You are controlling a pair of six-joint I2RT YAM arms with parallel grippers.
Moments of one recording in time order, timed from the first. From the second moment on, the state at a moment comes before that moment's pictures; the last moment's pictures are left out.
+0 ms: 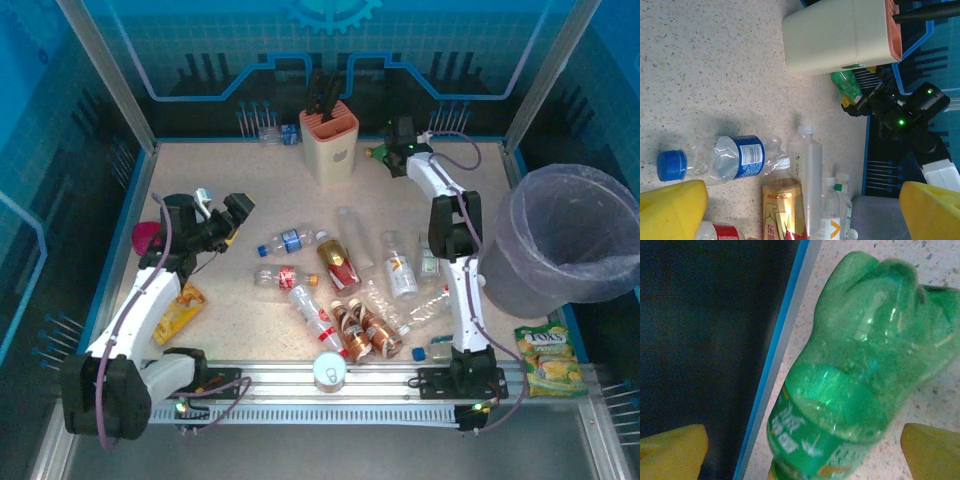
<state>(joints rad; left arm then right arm) -0.02 1.09 0.73 -0.19 0.47 -0.98 0.18 2.60 2.33 -0.46 0.17 1.38</state>
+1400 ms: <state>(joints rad) -0.02 1.14 0.74 -0.17 0.42 -1.01 0.12 2.18 1.93 -0.40 0.13 1.06</state>
